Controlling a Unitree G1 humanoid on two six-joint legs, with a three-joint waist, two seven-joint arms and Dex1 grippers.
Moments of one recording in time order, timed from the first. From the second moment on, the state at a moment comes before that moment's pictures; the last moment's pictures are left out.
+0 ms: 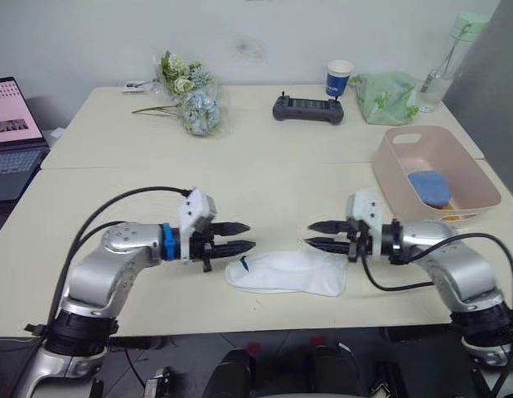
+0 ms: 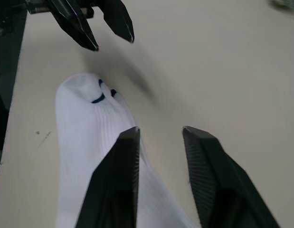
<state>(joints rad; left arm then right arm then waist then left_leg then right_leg) -0.28 0.67 -0.11 -0.26 -0.42 0.48 -1.09 -0.34 -0.59 0.19 -0.28 0.33 0.51 0.99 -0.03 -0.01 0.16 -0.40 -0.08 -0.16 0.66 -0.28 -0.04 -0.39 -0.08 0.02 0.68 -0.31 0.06</state>
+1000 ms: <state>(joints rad) -0.08 0.60 -0.13 -0.25 -0.29 0.20 -0.98 -0.09 -0.60 0.13 -0.31 0.33 0.37 0.92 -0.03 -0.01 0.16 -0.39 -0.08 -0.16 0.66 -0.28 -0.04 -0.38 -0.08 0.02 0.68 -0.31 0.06</state>
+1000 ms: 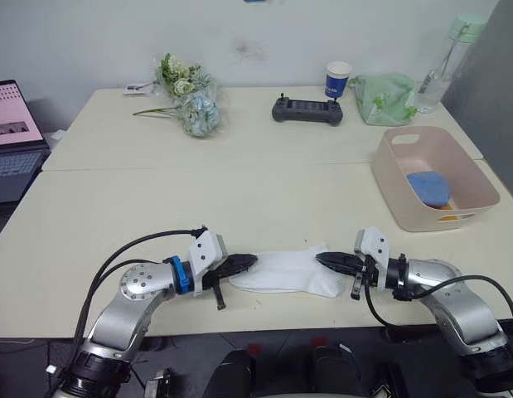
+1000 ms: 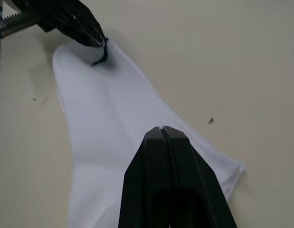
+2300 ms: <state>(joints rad) -0.20 0.53 -0.11 0.02 -0.25 0.18 -0.90 -0.10 -0.61 0.16 -0.24 0.27 0.38 0.87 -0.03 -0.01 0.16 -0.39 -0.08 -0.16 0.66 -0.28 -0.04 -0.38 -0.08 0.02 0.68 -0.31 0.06</state>
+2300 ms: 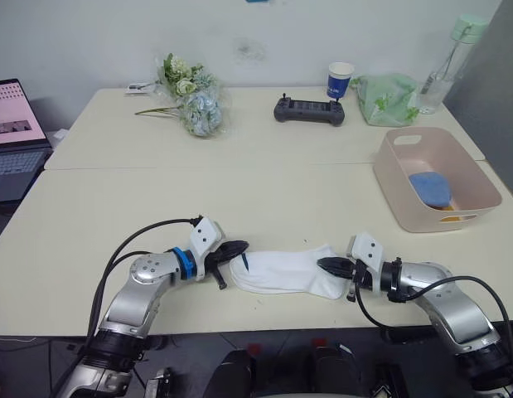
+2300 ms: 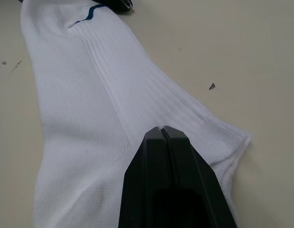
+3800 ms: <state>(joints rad) -0.28 0.53 -0.25 -0.18 -0.24 0.22 -1.01 -0.28 -0.87 0.12 -0.23 0.42 0.79 0.99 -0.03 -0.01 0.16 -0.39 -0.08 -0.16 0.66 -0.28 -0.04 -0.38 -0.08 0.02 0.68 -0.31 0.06</state>
